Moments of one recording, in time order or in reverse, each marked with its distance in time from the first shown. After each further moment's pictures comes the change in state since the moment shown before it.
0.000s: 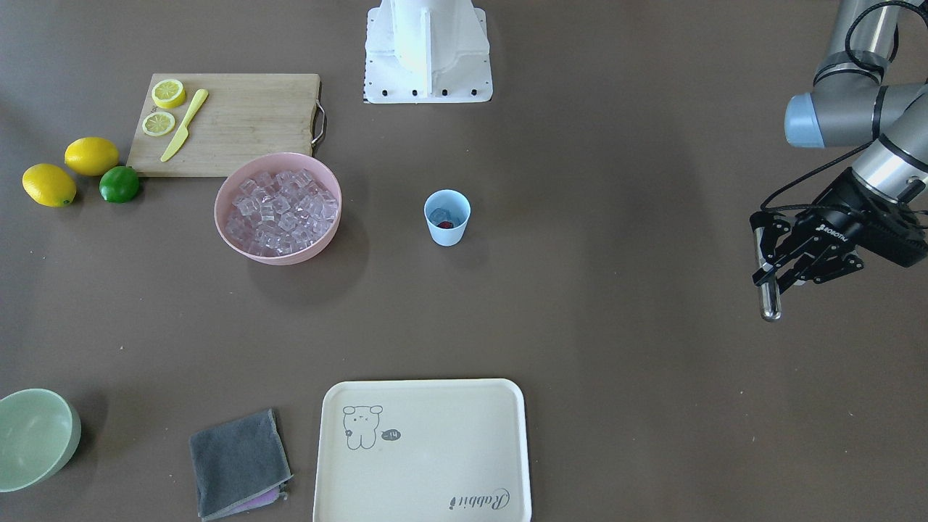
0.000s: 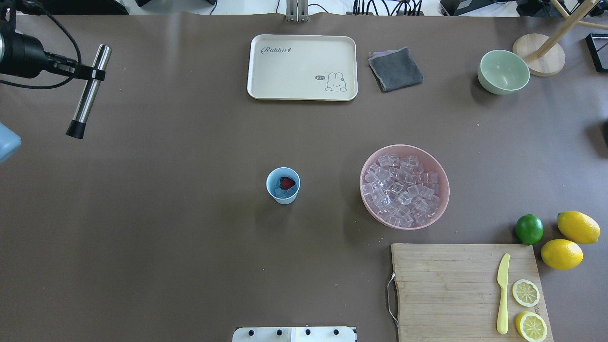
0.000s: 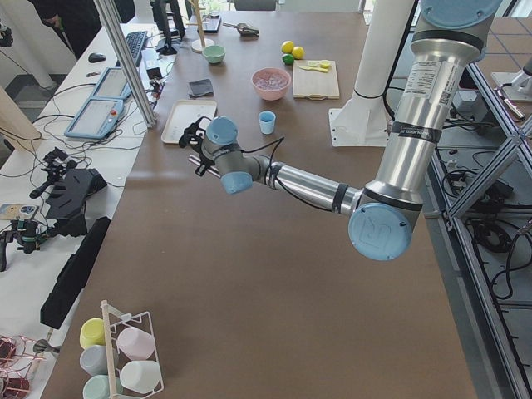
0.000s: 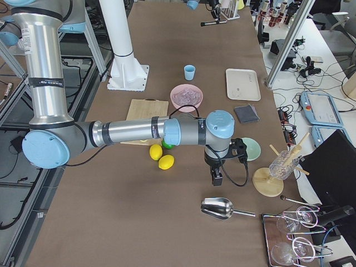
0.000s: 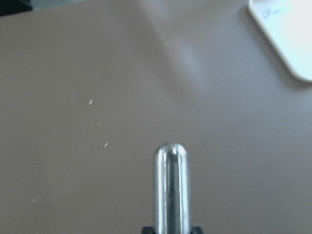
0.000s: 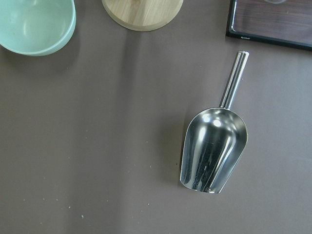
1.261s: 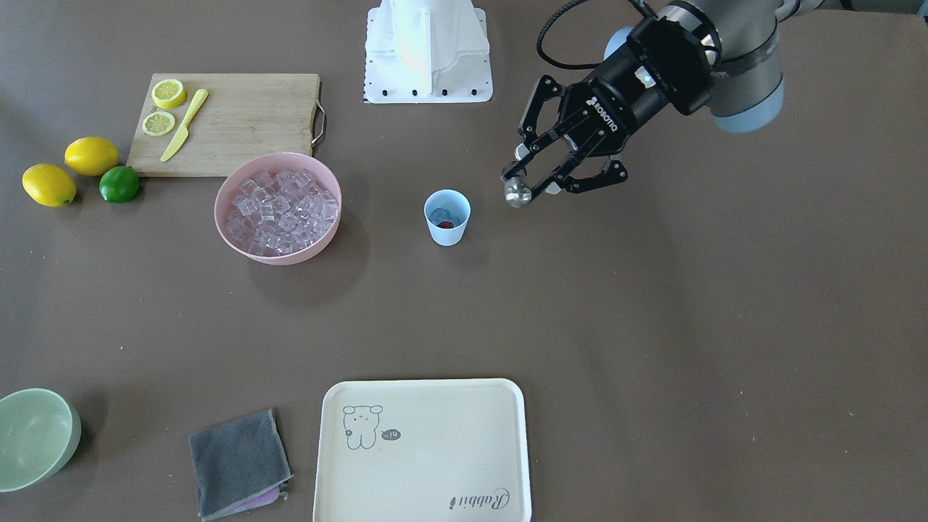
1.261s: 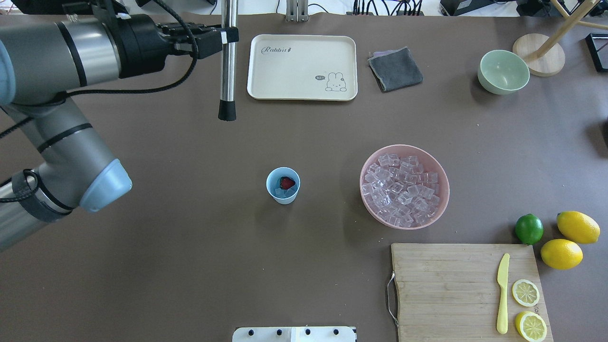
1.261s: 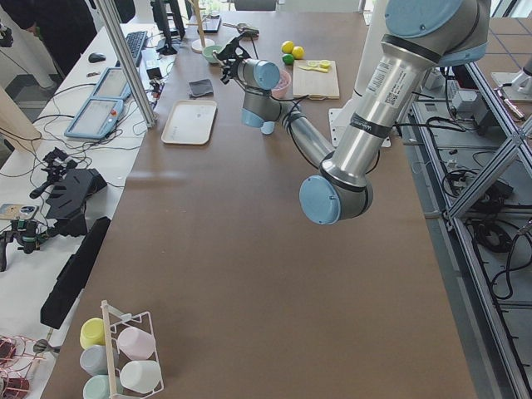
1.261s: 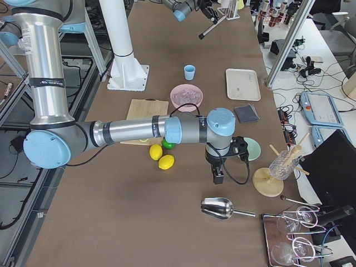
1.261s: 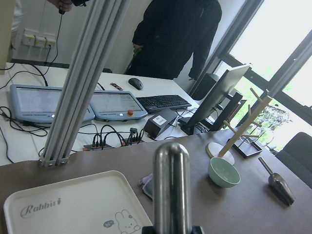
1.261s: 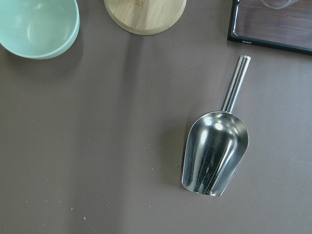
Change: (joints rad) left arm 0.370 -0.215 -0.128 -0.382 0.519 -0.234; right arm -0.001 0.006 0.002 -0.004 0.000 0.000
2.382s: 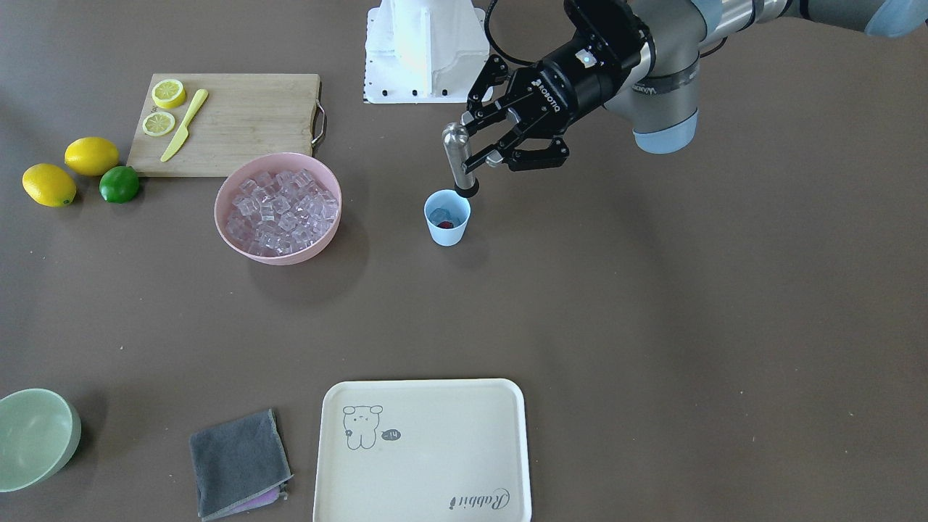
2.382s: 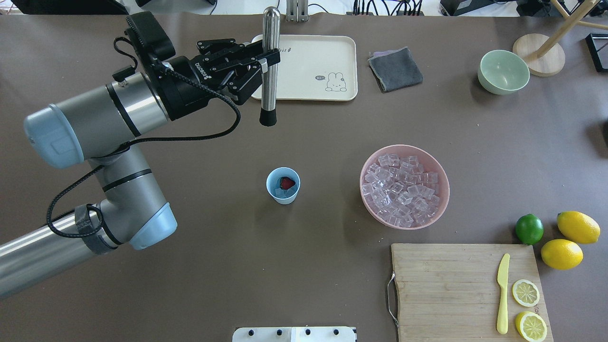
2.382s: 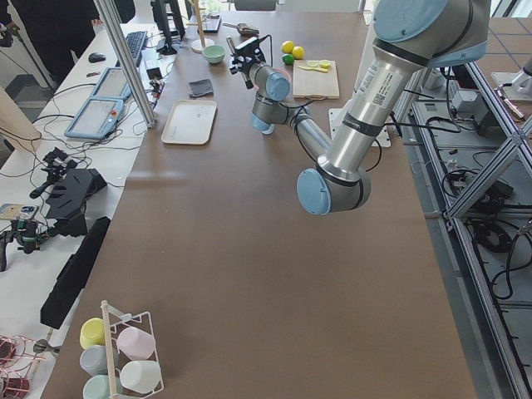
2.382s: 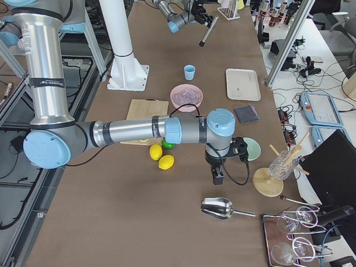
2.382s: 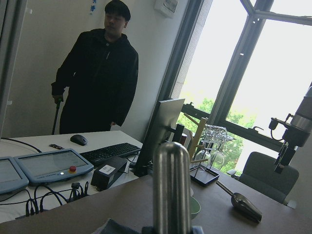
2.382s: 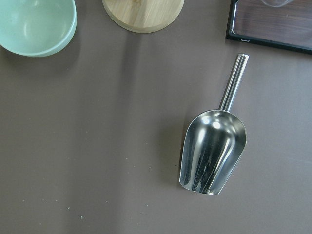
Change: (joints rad) left arm 0.124 -0.053 0.129 -0.312 0.211 0.285; right arm -0.001 -0.001 -0.001 0.000 -0.008 -0.003
